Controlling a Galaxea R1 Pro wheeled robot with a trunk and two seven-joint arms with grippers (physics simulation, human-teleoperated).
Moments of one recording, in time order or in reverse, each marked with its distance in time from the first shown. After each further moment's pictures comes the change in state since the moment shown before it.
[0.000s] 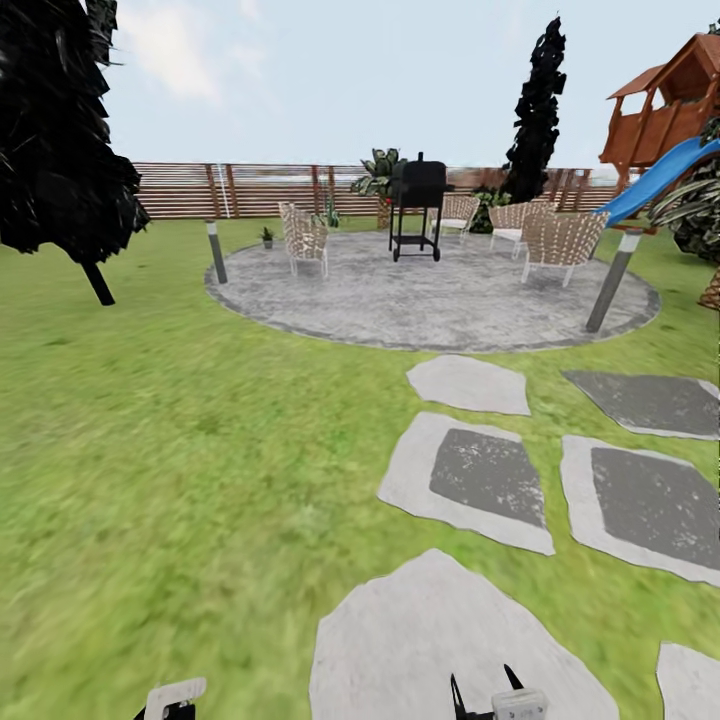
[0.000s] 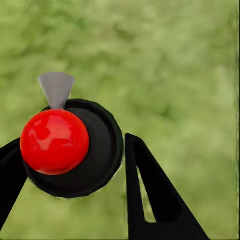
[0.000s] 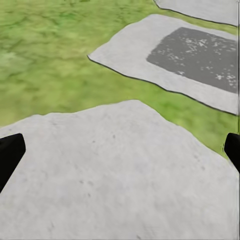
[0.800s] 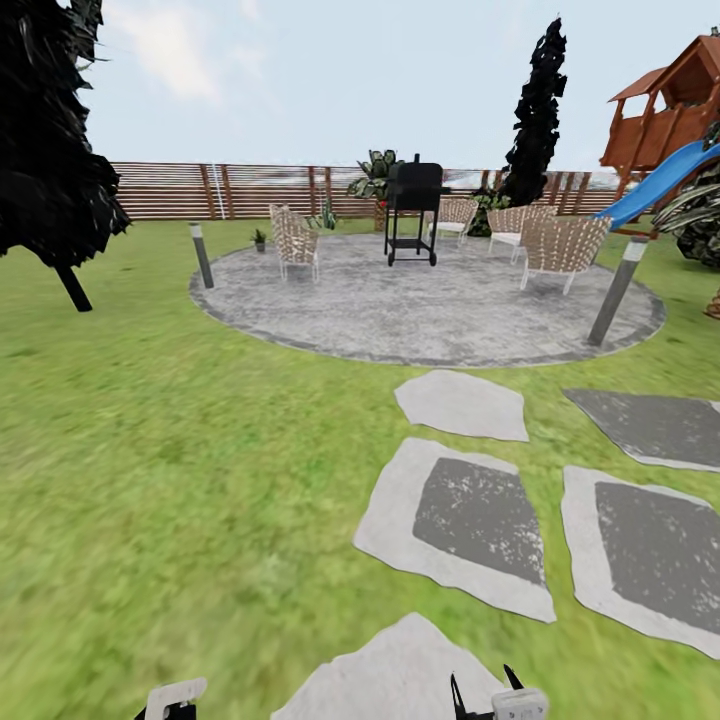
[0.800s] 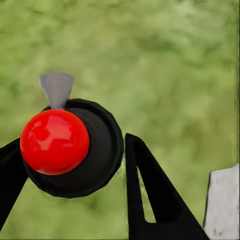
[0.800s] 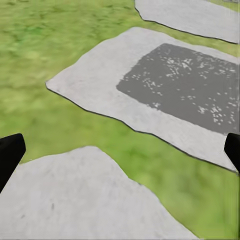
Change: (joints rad) left arm 0.000 -0.002 0.000 0.000 0.000 0.000 0.000; right arm 0.000 0.000 0.000 0.000 0.000 0.000 0.000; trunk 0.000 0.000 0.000
